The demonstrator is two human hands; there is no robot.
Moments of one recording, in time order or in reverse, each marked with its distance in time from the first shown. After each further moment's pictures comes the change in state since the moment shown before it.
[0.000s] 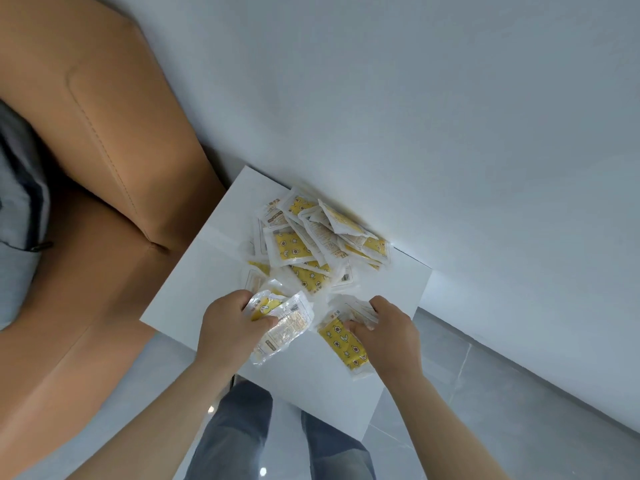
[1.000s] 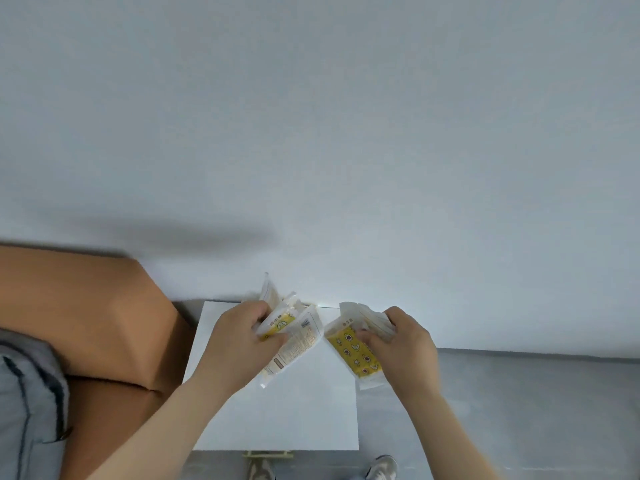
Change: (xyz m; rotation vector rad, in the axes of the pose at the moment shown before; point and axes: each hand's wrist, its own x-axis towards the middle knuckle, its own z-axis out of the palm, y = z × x) left_hand -0.114 0.179 -0.166 0.088 -0.148 0.716; right_hand -0.192 -0.068 -0.197 0.374 0.562 0.161
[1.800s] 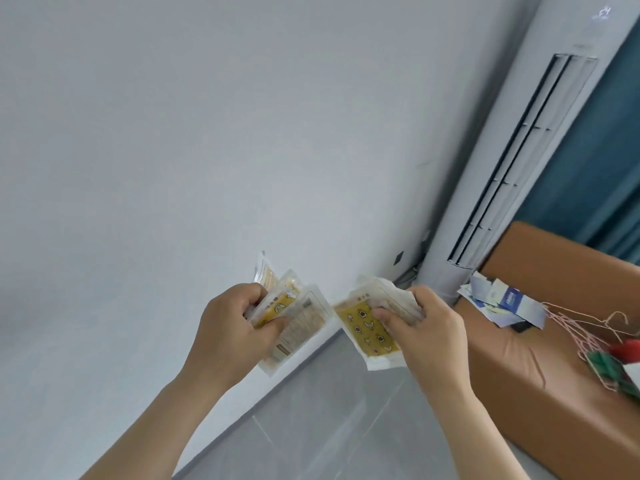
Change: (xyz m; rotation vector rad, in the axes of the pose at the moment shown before) left_hand -0.121 0.445 0.231 -0.181 -0.312 0.776; right_hand -0.163 0.237 -0.431 0.107 0.933 0.236
